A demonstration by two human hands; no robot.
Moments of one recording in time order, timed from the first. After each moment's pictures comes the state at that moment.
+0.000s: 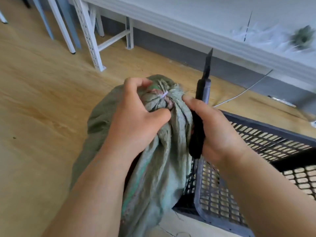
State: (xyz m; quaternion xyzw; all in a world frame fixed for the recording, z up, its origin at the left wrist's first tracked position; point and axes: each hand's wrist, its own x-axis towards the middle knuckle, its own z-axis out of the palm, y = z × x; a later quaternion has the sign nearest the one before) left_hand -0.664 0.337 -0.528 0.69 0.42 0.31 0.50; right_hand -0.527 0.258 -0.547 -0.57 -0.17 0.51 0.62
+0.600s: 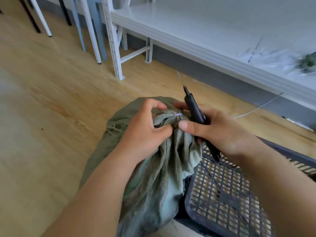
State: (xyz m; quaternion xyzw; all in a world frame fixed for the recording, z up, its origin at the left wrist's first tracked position) left_hand -0.667 0.301 -0.522 0.73 0.43 0.24 0.48; right_hand -0.502 0.228 -0.505 -0.63 -0.47 0.45 0.42
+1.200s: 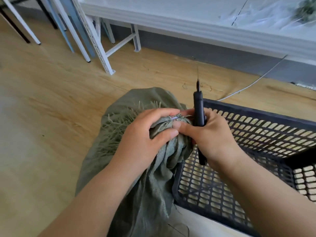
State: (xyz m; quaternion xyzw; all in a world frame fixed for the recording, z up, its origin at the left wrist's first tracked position) left_hand -0.629 0.254 -0.546 0.82 0.35 0.22 0.39; right_hand -0.489 0.183 -0.559 -0.63 -0.26 0.41 0.61
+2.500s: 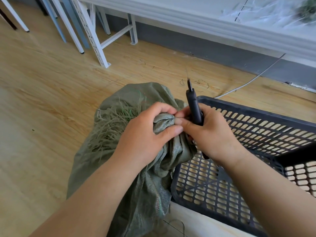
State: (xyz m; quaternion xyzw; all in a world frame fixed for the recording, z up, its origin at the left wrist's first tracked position) left_hand -0.623 0.264 -0.551 0.81 0.37 0.19 0.42; right_hand -0.478 0.190 -0.564 -0.70 -0.39 0.34 0.49
